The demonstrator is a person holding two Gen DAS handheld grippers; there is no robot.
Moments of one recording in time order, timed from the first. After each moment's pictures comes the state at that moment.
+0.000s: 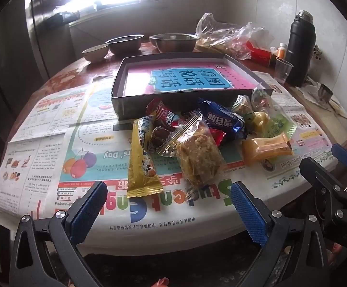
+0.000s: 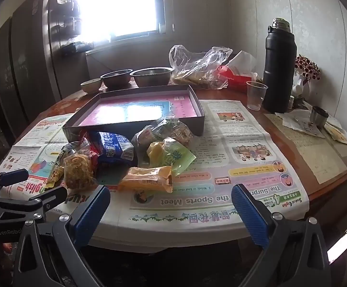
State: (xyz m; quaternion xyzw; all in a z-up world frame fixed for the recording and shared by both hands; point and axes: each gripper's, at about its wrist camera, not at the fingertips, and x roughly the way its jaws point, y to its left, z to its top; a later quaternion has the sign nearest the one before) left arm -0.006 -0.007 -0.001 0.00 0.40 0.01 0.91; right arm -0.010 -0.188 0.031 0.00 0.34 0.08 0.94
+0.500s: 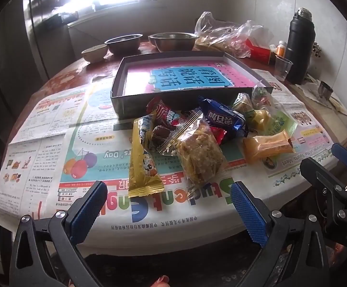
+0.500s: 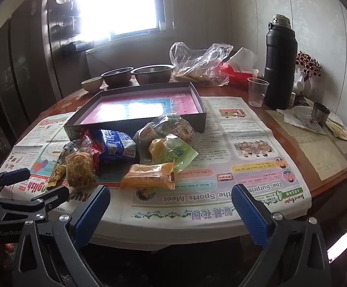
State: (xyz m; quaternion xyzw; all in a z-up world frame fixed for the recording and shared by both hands) left arm -0.003 -0.005 -0.002 0.01 0.41 0.00 0.91; right arm -0.007 -0.188 0.030 0.02 0.35 0.08 0.93
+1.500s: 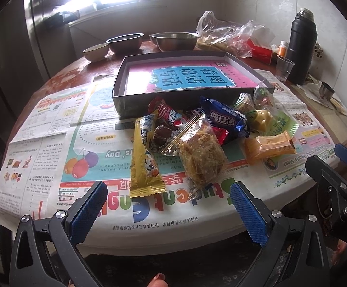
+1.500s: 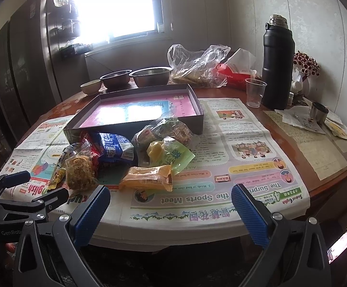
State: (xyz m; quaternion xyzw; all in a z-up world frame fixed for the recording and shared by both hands) left arm -0.002 -0.002 -0.003 0.01 0.41 0.01 0.91; right arm -0.008 -0.192 0.031 0.02 0.34 0.08 0.94
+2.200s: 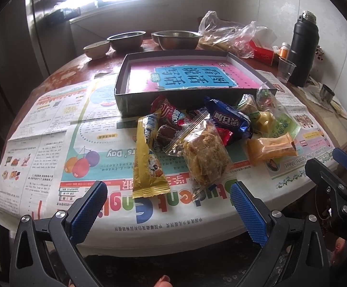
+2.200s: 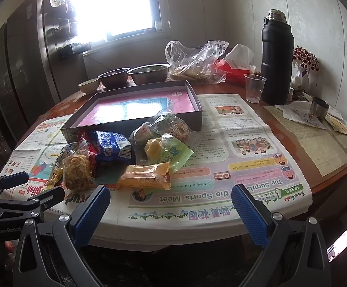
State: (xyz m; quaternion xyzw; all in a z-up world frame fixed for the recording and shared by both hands) left arm 0.002 0.007 -0.002 0.00 0.42 0.00 0.91; right arm -0.006 -0.194 0.027 0.03 0.35 0.08 0.93
